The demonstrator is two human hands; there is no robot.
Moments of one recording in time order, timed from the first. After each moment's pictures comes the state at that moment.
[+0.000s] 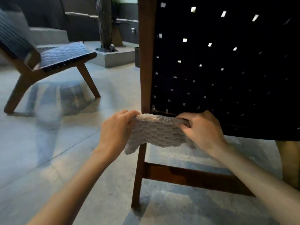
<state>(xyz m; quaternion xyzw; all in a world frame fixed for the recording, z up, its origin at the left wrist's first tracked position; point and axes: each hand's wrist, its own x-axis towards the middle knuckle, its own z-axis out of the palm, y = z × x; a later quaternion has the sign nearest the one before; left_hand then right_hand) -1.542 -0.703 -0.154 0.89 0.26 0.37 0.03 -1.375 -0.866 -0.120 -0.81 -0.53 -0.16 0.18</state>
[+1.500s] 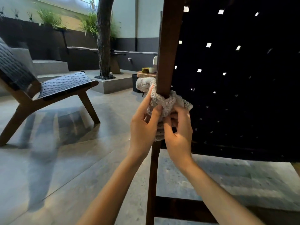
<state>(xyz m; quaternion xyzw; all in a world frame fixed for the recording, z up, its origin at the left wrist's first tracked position) -1.489 -0.689 -0.101 0.67 0.03 0.55 0.50 -1.420 -0.754 -0.128 -0.58 -0.45 -0.17 0.65</state>
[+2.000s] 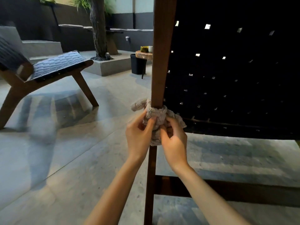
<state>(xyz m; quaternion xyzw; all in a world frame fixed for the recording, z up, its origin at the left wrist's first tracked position) -1.478 -0.678 -0.204 0.68 0.17 0.51 0.50 -1.415 -0.757 -0.221 -0.66 -0.38 -0.02 0.65</state>
